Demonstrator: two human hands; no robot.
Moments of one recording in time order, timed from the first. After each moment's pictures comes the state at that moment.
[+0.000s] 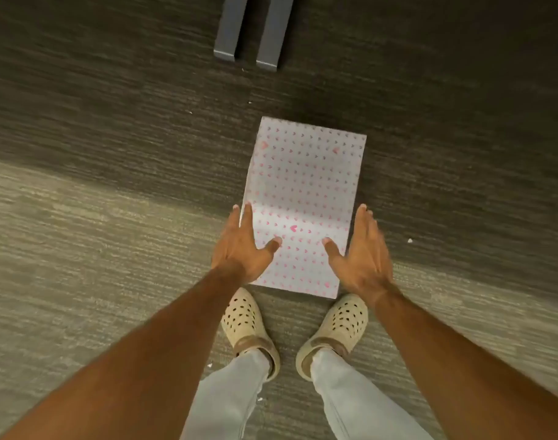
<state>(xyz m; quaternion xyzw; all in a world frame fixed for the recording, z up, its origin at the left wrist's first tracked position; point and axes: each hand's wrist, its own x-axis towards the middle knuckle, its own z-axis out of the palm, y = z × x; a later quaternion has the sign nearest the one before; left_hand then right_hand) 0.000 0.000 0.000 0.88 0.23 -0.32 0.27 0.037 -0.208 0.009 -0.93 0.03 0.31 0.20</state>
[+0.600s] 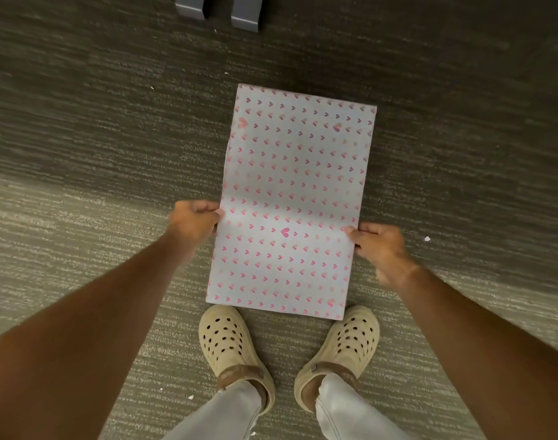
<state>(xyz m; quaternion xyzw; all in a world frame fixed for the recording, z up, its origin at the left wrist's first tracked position) 0.038 0.059 -0.132 0.68 0.47 -0.23 0.51 0.075 -0.243 -0.122 -0.71 0.36 0.33 0.50</state>
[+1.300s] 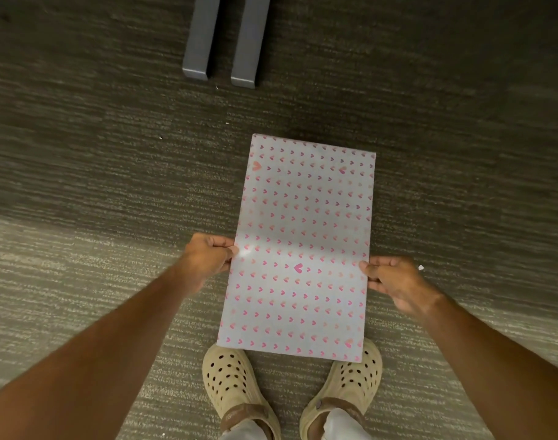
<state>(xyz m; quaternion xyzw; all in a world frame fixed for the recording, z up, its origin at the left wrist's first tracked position) 0.059 0.050 -0.108 0.64 0.44 -0.30 0.55 0.092 -0.272 -0.101 -0.67 0.38 0.38 0.51</state>
